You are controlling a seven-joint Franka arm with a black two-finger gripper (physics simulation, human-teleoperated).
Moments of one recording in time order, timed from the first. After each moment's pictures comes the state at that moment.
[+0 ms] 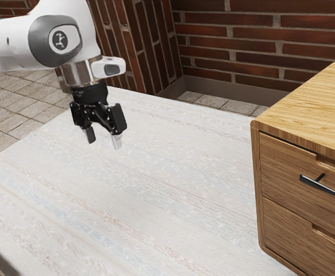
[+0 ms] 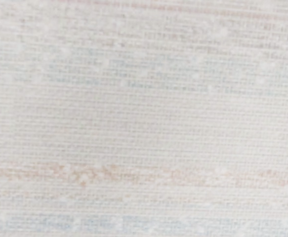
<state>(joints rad) -0.04 0.15 0.26 -1.35 -0.09 1.37 0.15</state>
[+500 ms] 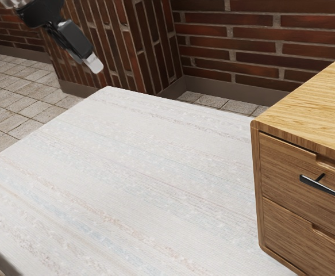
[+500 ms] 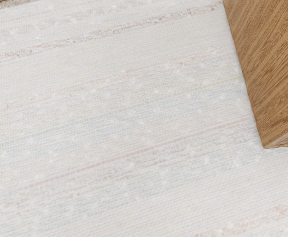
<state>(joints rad) 0.08 -0.03 0.04 -1.13 -0.21 1.43 0.47</state>
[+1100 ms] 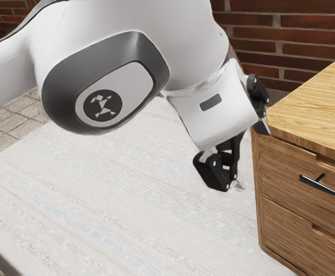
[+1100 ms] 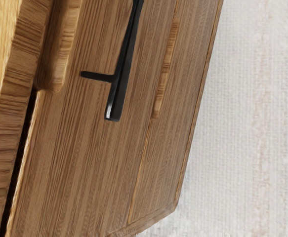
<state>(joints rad) -0.17 -0.06 -0.35 -1.51 0.11 1.87 1.03</state>
